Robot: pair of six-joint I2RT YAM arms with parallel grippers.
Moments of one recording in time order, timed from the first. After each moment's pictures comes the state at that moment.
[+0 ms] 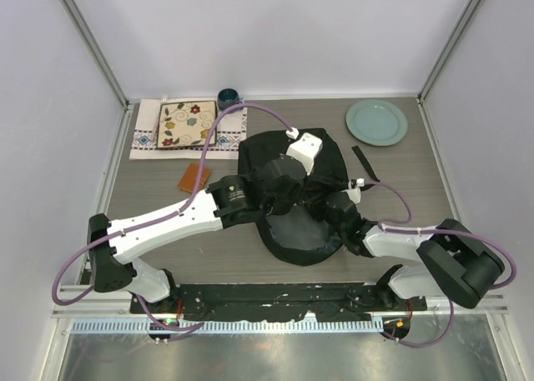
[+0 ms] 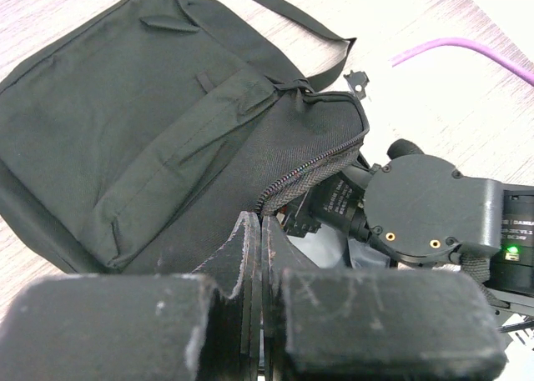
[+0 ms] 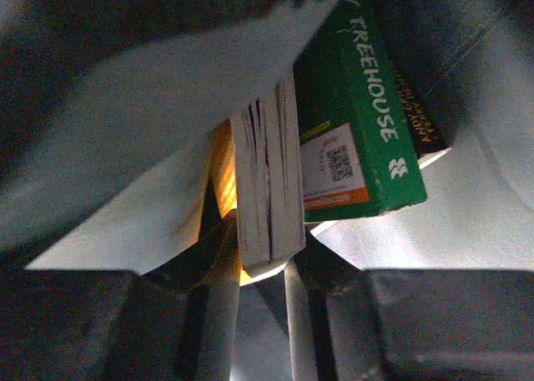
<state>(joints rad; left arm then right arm) -1.18 1.48 1.46 -0.48 -0.45 -0.32 0.70 1.30 0.33 0.56 0.29 1.48</state>
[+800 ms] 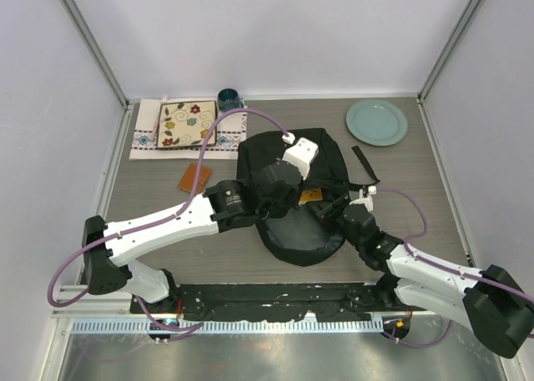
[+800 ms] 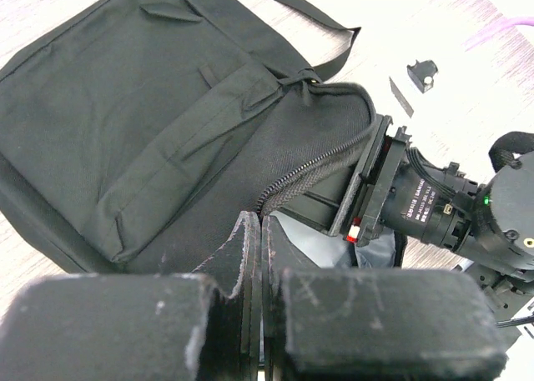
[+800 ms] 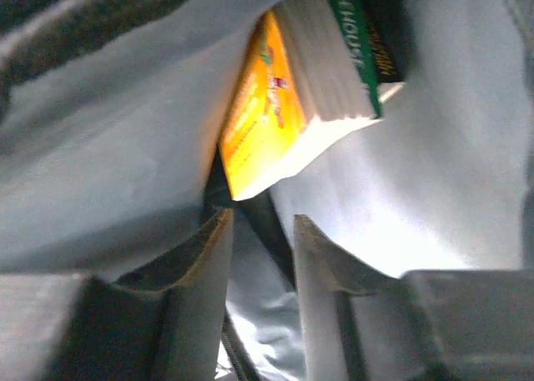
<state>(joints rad) -1.18 1.44 1.39 -0.45 -0.45 -0.32 0.70 0.92 0.21 0.34 0.23 1.41</state>
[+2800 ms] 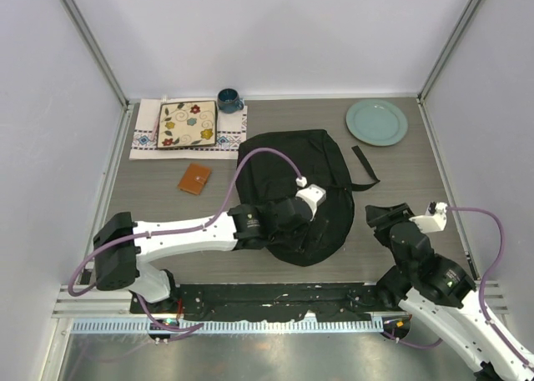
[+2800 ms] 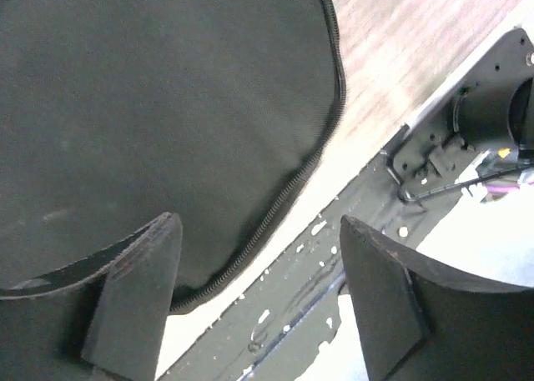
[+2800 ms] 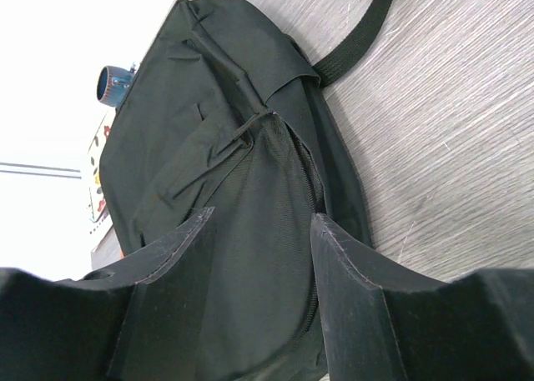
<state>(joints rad) -1.25 1.52 1.17 -0.41 -0.16 -0.54 0.71 0.19 0.51 -0.82 0.66 1.23</state>
